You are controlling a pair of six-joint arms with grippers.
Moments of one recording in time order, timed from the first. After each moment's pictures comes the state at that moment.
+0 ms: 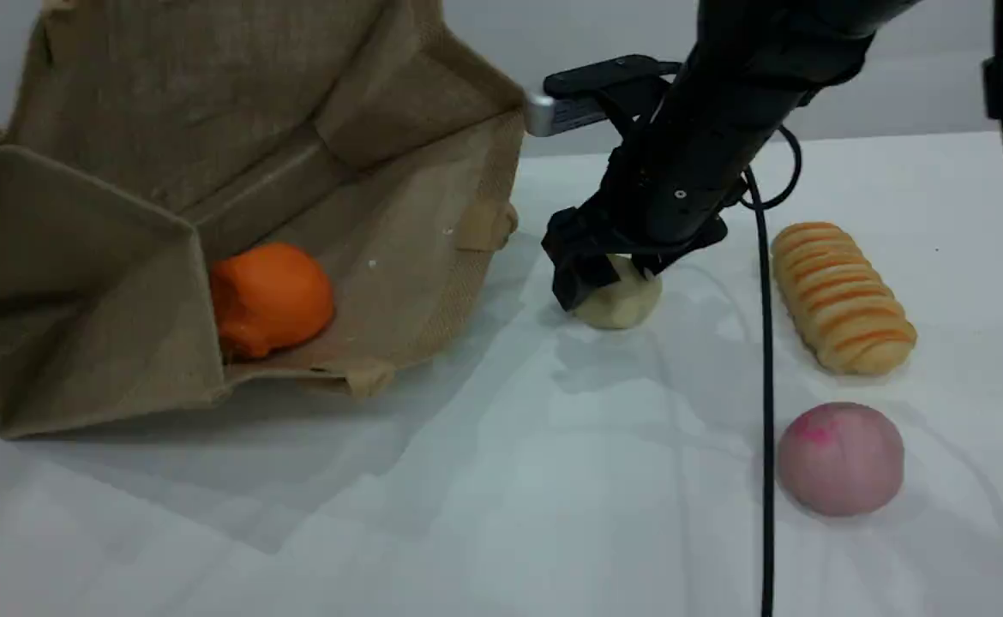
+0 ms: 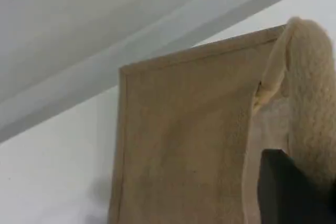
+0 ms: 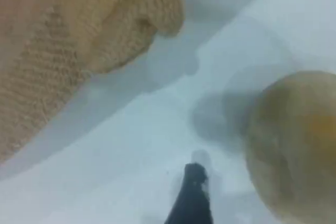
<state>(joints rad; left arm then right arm) -0.02 1.86 -2.10 -0.40 1.22 0.52 0.39 2.29 -1.46 0.31 0.34 -0.31</state>
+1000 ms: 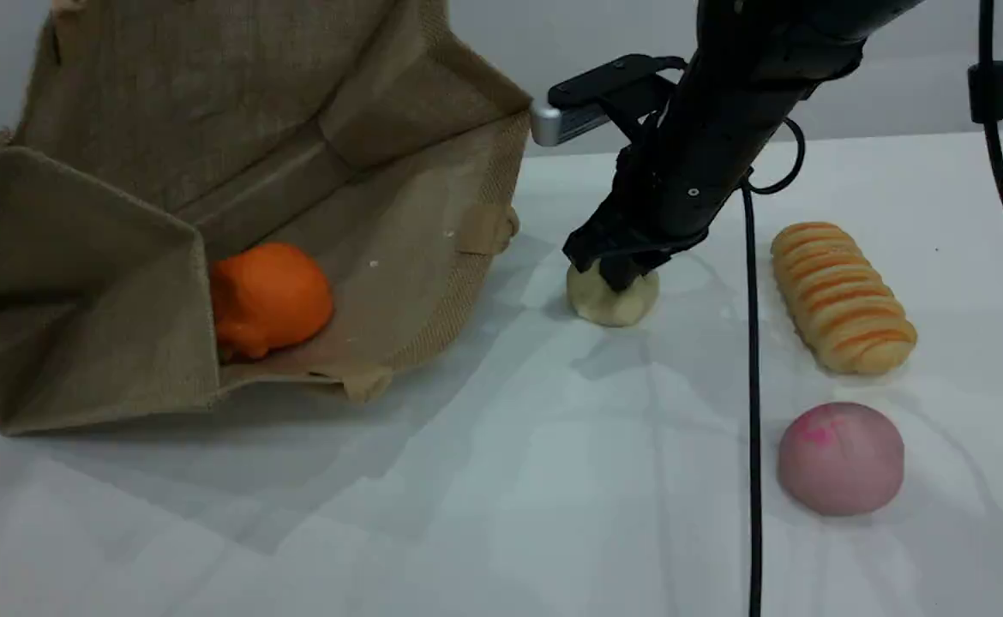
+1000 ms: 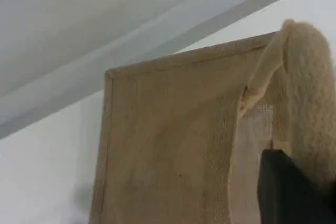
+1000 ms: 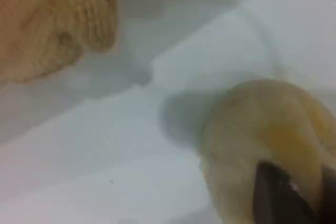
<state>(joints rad) -0.02 1.86 -2.10 -0.45 1.22 0.52 0.37 2.32 -1.51 0.18 0.36 -0.31</state>
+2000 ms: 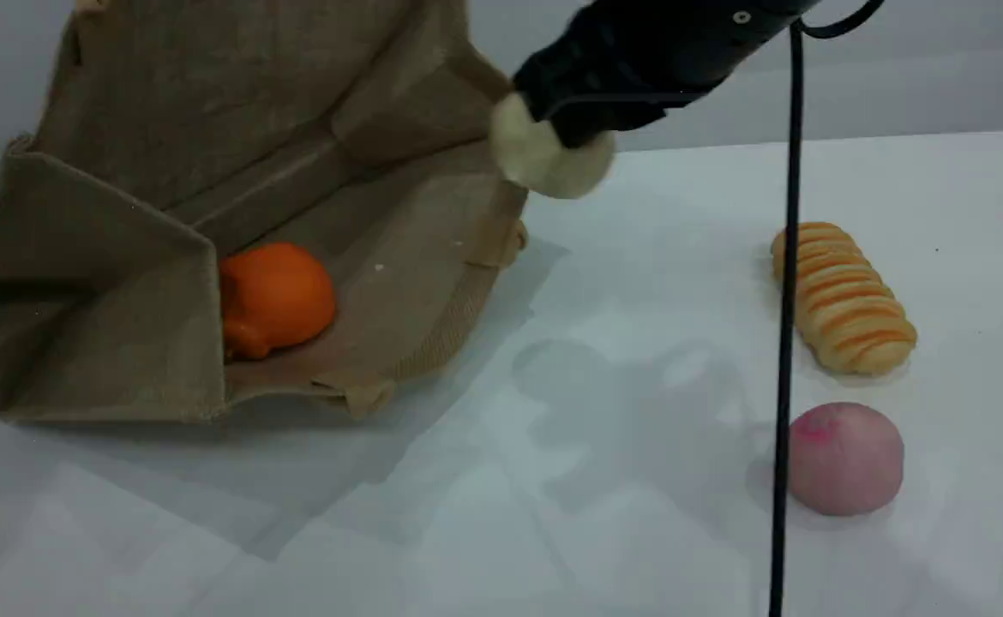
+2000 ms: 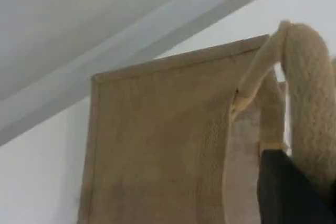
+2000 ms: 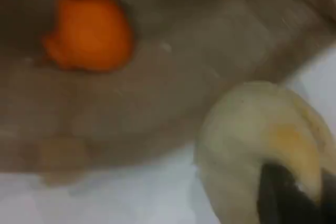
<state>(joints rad) -0.08 1.86 -2.10 -0.45 1.22 0.54 0.55 1.75 -1.05 0.26 0.13 -0.27</state>
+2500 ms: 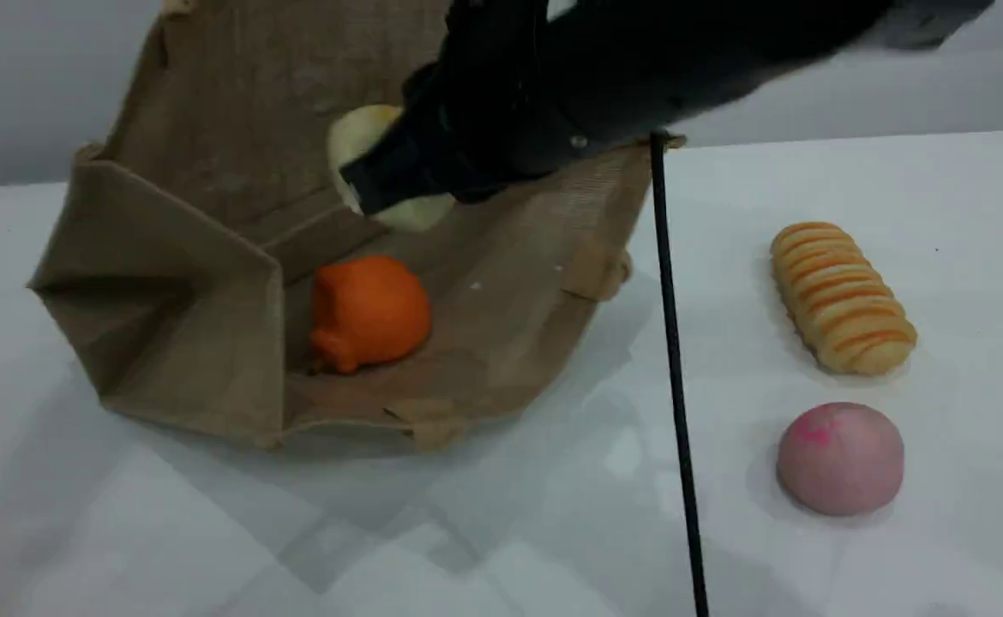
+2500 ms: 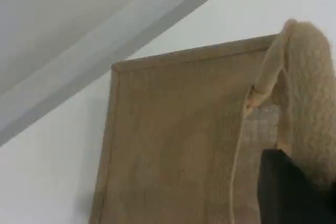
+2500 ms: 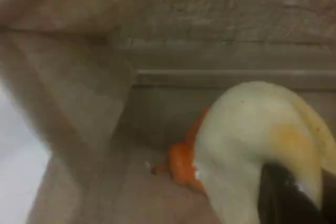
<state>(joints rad) -0.17 1.86 -2.10 -0.47 1.22 0.54 0.74 1.85 -0.99 0.27 -0.24 -0.27</state>
